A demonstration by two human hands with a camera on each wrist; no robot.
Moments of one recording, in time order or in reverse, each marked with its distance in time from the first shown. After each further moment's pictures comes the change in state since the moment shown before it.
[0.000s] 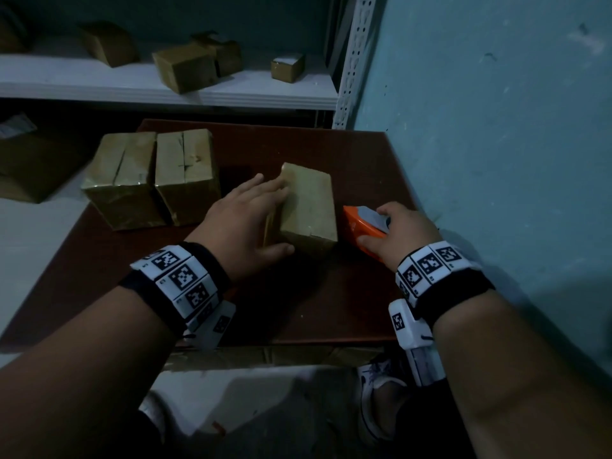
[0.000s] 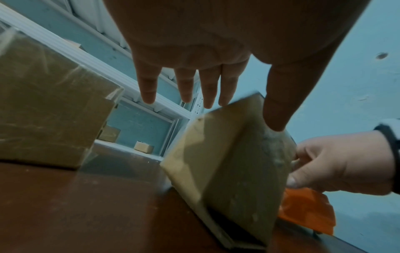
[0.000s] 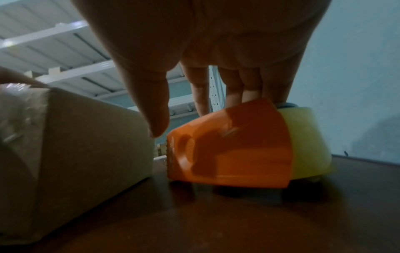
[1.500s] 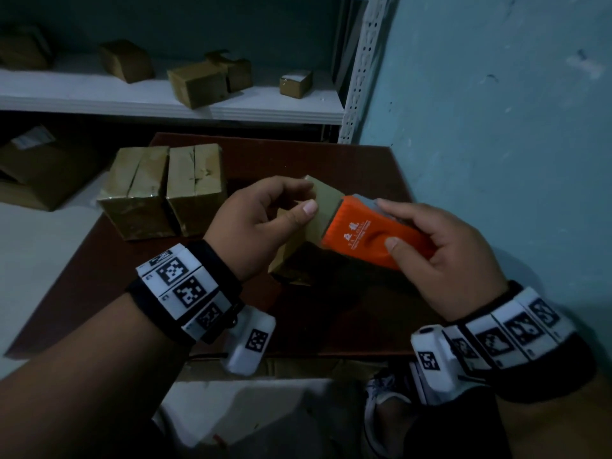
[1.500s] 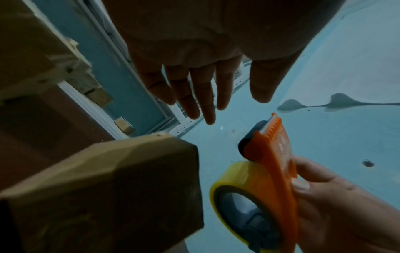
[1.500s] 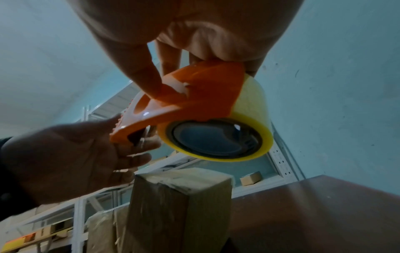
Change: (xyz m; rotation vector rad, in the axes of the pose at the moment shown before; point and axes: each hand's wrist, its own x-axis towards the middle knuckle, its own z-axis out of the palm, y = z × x) left_hand -0.005 0.033 -0.018 -0.715 0.278 -0.018; right_hand -0.071 0.006 -0.048 0.444 0.278 -0.580
